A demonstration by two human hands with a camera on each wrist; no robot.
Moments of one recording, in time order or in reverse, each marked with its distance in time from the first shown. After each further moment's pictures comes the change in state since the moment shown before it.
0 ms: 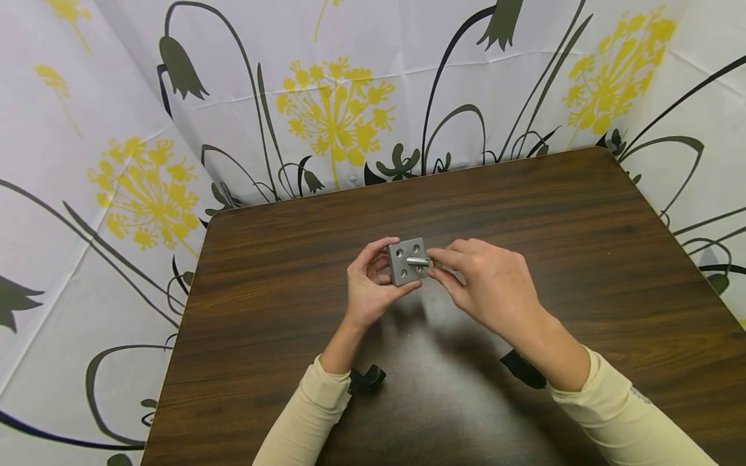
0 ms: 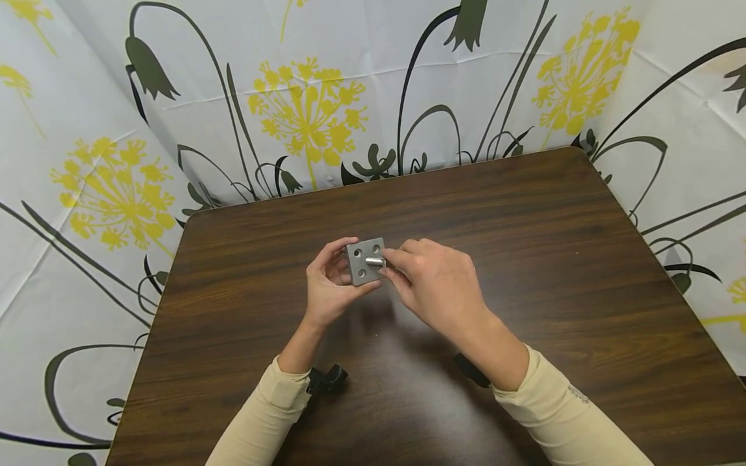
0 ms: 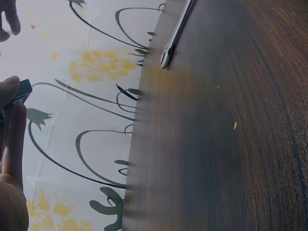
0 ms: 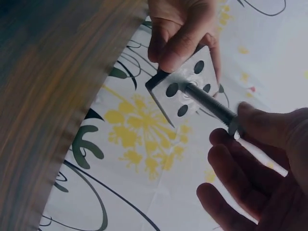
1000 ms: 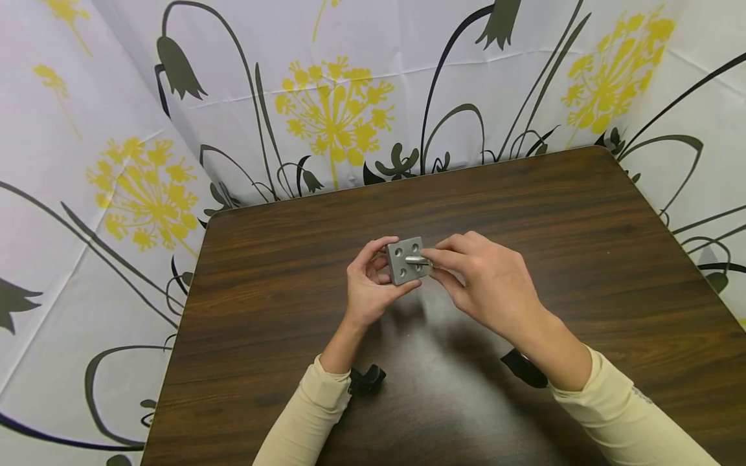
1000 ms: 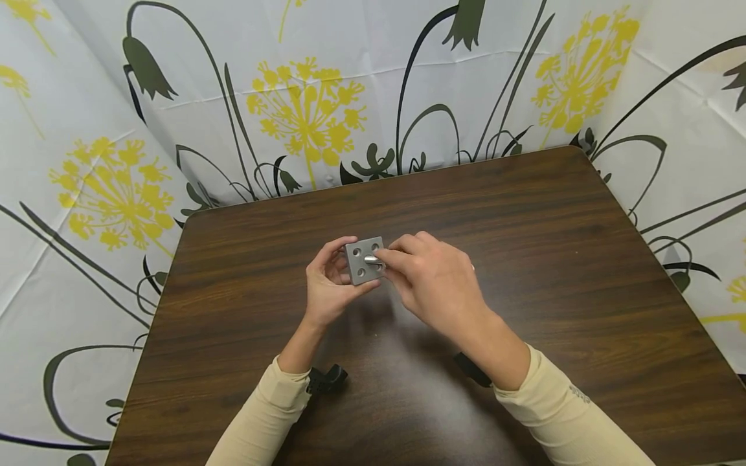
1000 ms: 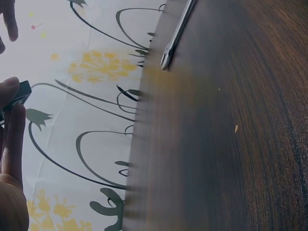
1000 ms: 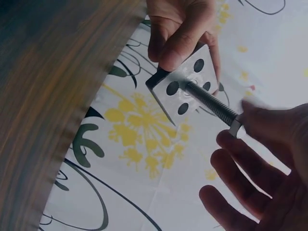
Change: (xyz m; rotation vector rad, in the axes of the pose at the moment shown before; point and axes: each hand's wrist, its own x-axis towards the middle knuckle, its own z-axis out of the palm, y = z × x) left_hand 0.001 -0.001 0.001 -0.006 -0.003 -0.001; right_hand -0.001 0.003 -0.002 0.029 -0.001 -0.025
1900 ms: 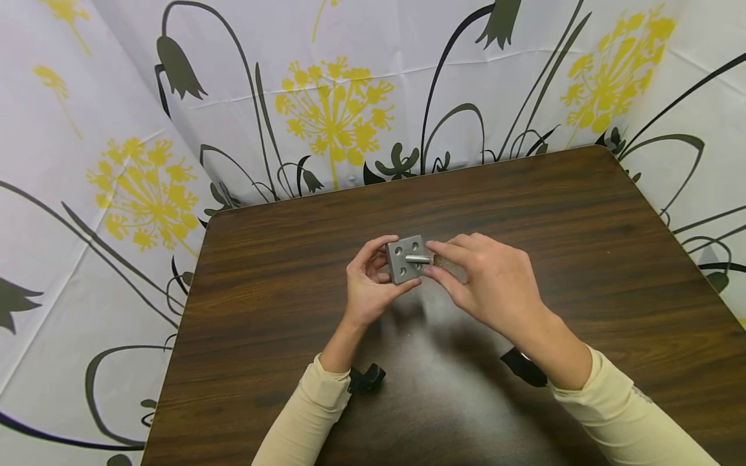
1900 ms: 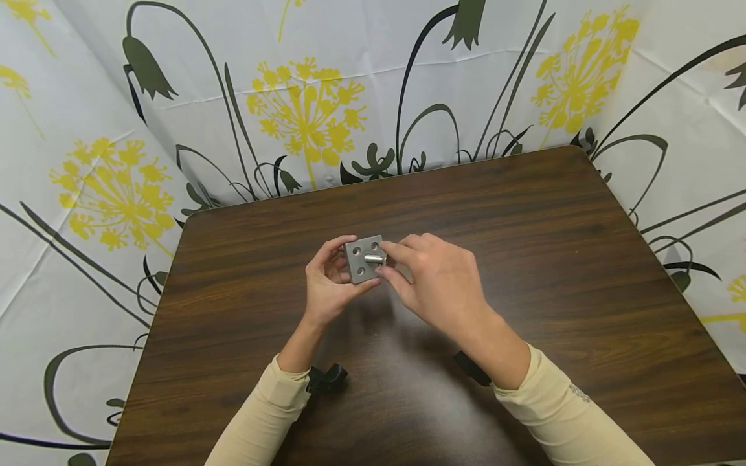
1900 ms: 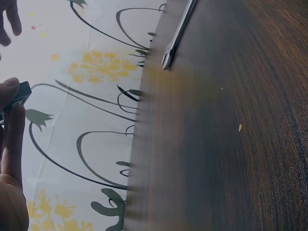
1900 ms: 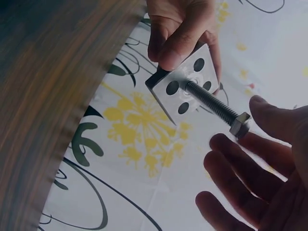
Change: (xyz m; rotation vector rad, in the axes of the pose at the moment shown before) left_hand 0.001 -0.001 0.000 0.010 0.005 0.012; right_hand 0.000 0.000 -0.001 -0.025 0.031 0.029
